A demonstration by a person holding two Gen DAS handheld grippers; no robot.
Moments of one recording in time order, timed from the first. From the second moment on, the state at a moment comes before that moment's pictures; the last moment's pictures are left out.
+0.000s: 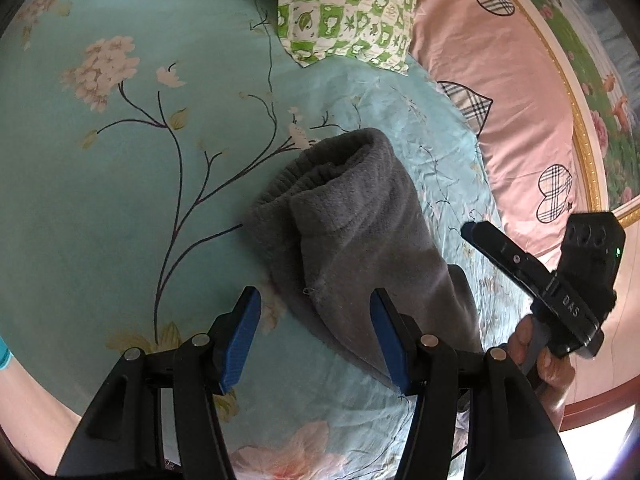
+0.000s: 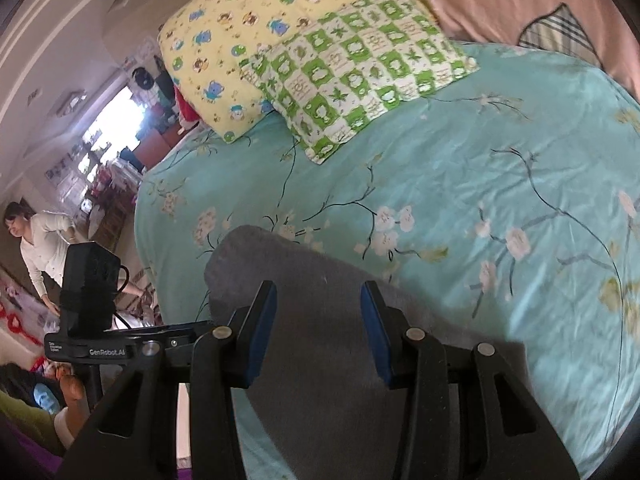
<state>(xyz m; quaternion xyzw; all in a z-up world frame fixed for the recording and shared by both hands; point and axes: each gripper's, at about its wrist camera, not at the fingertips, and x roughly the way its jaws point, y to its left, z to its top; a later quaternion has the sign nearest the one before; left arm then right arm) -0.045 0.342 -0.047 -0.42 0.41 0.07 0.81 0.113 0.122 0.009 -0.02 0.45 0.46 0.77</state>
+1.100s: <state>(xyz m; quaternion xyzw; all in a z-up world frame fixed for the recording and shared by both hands) -0.012 0.337 -0.050 -0.39 0.41 0.08 0.82 0.134 0.206 -0.015 -0.16 0.50 0.53 0.66</state>
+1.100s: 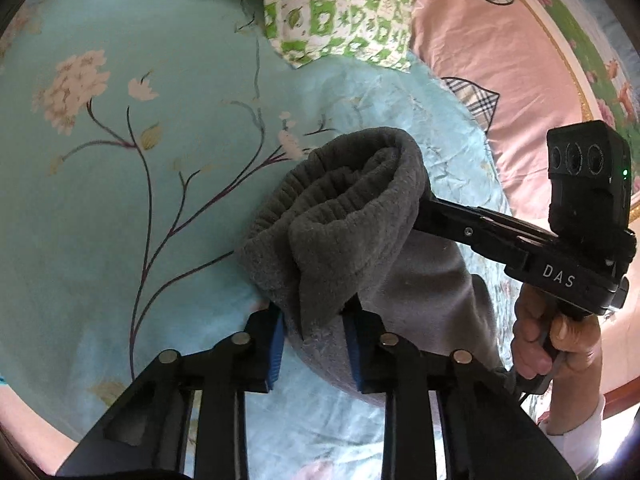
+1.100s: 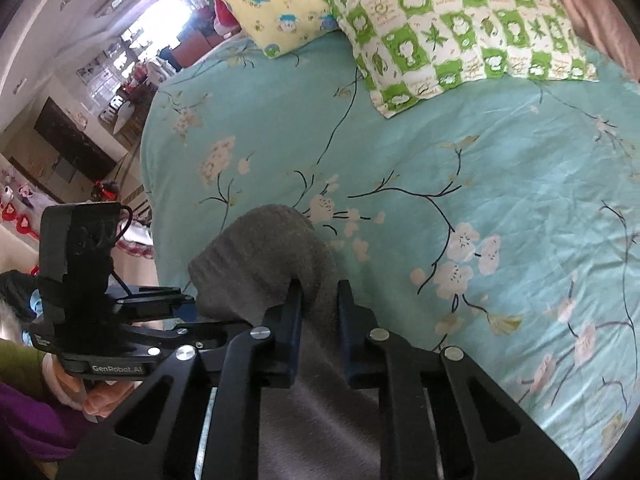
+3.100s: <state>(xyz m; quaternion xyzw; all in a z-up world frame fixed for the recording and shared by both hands) 0.029 0.017 0.069 -0.13 0.42 -0.20 0.87 0.049 -0.148 0.042 0.23 0.33 0.41 0.82</state>
